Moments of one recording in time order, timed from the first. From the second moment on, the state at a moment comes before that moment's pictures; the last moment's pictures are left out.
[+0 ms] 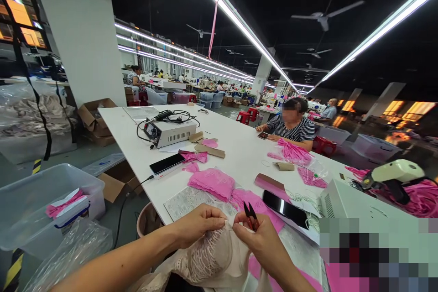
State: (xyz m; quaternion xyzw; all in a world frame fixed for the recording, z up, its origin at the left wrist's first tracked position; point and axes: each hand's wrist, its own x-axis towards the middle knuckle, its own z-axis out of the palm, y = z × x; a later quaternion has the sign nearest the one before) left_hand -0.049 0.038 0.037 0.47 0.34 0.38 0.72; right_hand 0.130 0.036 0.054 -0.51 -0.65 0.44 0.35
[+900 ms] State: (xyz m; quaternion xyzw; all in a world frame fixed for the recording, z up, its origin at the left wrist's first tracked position) left_hand -0.040 0.065 0.026 0.36 0.18 0.48 0.78; right_hand 0.134 0.056 0.074 -0.53 -0.59 0.53 0.29
